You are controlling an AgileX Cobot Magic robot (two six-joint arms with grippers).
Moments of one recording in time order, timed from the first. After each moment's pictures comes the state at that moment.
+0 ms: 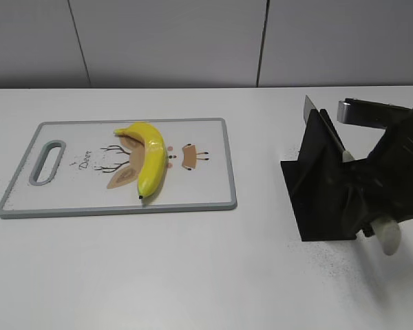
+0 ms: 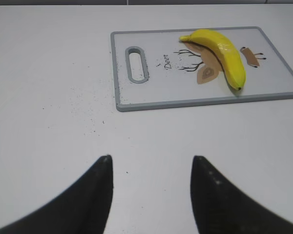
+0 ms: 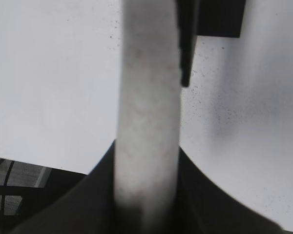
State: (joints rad) left arm -0.09 -0.01 -0.47 -0.09 1.08 0.12; right arm 0.29 1.58 -0.92 0.25 0.96 0.13
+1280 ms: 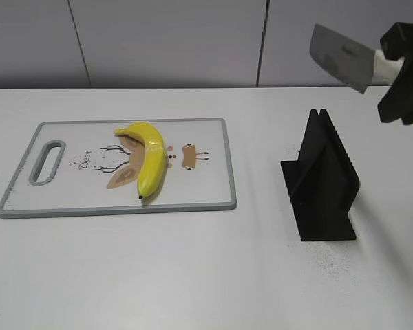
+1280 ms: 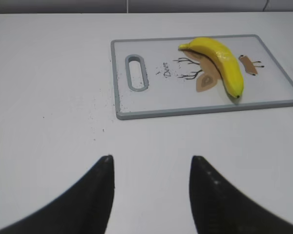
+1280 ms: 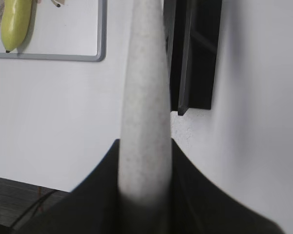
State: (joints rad) left arm -0.09 -0.01 -0.48 -0.09 1.06 0.12; right arm 0.29 1.32 -1.19 0.19 1.10 0.21
